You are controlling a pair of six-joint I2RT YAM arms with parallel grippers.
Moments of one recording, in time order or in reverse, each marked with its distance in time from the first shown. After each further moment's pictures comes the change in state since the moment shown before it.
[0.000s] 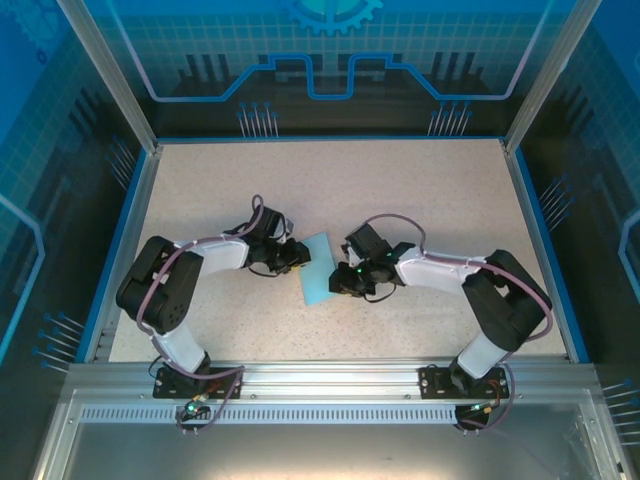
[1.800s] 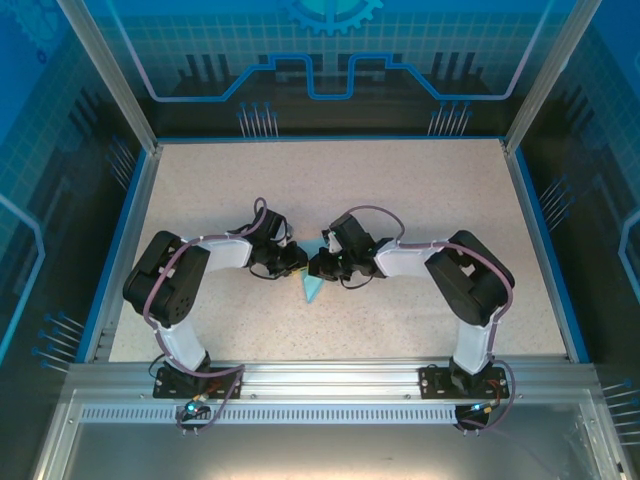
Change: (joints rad) left arm 0.000 0.044 0.008 -0.019 -0.016 0.012; right arm 0.007 0.254 0.137 0.309 -0.069 0.054
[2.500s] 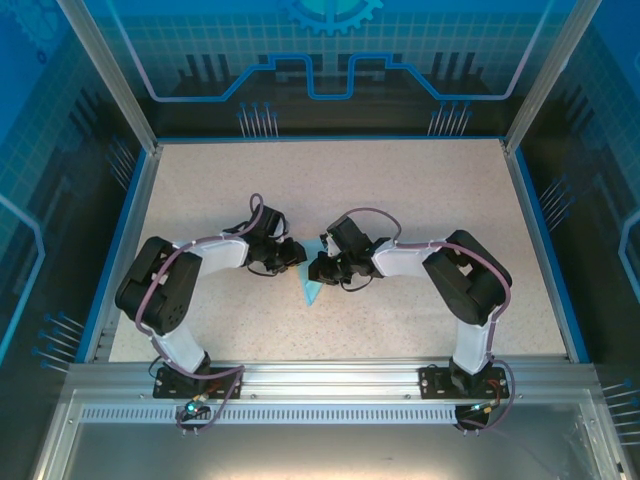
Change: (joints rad) left arm 0.000 -0.054 0.010 -0.038 -0.089 -0.001; right arm 0.012 0.009 0.016 -0.068 -0.004 -0.030
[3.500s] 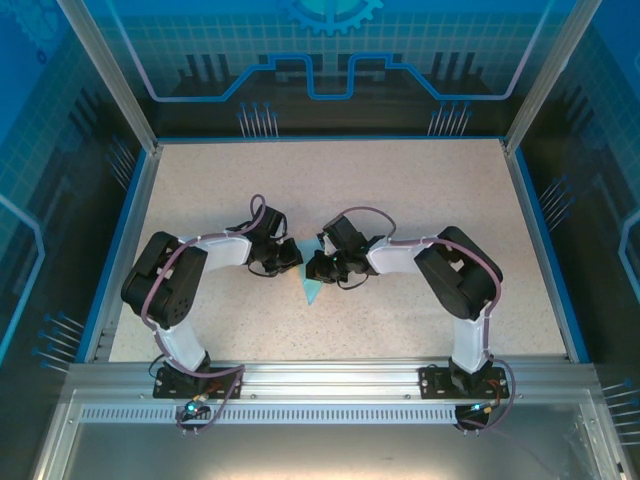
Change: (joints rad) left arm 0.001 0.042 0.018 -0.028 -0.032 0.000; right arm 0.002 0.062 0.048 0.000 0.018 0.001
